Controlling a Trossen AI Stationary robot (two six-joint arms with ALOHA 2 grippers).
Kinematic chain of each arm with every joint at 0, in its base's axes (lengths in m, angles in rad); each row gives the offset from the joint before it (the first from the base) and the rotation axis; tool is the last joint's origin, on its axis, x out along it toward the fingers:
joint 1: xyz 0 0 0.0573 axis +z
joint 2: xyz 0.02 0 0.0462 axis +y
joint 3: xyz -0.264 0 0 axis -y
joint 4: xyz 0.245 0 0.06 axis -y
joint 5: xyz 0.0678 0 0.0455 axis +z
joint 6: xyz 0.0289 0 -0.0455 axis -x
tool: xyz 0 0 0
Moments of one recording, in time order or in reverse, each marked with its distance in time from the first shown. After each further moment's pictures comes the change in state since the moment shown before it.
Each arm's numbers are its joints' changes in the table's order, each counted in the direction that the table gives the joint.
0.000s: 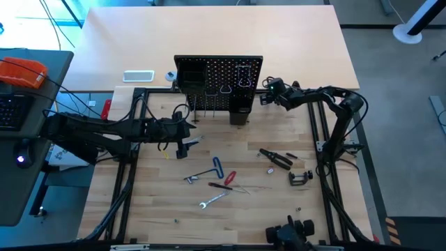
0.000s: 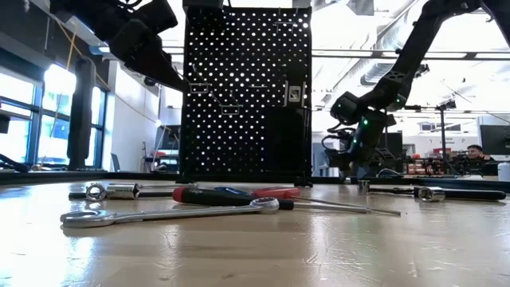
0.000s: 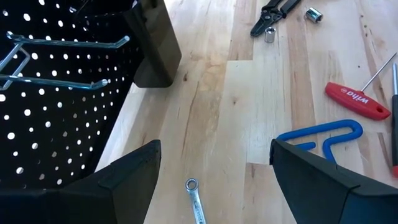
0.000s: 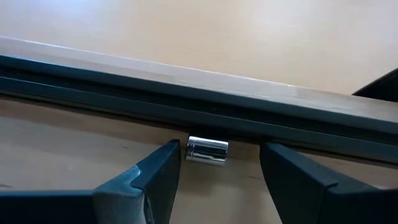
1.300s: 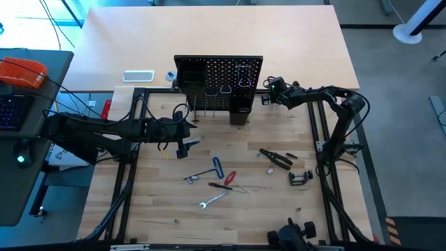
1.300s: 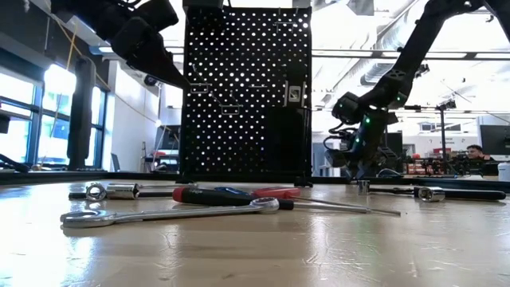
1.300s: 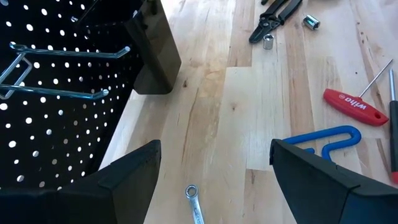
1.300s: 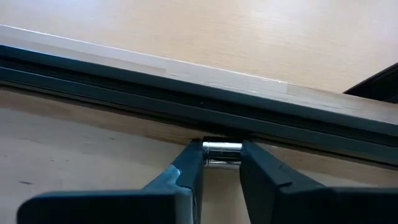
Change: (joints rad) left arm 0.000 0.000 0.000 0.022 -0.003 -0.007; right arm -0.007 -0.014 0.005 -0.080 0.024 0.034
